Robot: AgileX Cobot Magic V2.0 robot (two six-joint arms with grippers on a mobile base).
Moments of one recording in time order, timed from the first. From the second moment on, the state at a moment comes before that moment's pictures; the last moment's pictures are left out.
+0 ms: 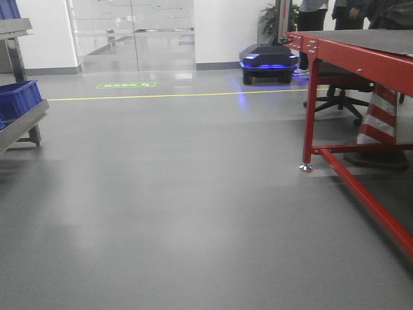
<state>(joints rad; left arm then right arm) -0.32 1.41 -1.77 -0.17 1.07 -0.05 0.35 1.48 -1.85 0.21 1.04 0.07</state>
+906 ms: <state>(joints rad) -0.32 1.41 -1.77 -0.17 1.07 -0.05 0.35 1.48 -1.85 0.21 1.04 0.07</state>
